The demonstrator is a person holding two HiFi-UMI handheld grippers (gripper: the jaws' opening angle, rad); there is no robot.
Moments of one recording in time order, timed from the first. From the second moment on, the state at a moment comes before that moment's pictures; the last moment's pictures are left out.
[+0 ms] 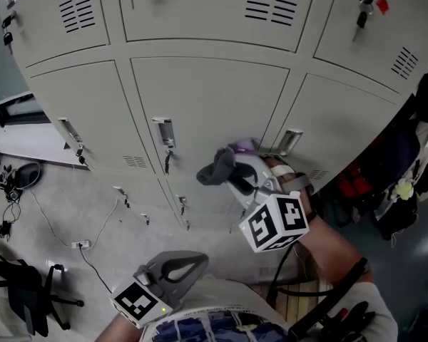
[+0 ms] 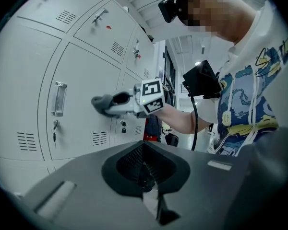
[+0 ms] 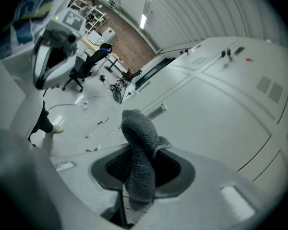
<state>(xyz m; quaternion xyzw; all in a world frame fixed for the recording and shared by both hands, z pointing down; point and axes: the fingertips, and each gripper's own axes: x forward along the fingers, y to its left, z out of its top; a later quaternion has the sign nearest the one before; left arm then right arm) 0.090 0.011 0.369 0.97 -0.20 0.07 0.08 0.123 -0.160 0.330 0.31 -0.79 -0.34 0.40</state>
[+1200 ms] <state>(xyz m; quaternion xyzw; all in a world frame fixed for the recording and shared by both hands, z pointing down) 0.083 -0.003 0.369 0.97 -0.22 0.06 0.08 0.111 -0.207 0.272 0.36 -0.74 -0.42 0.37</state>
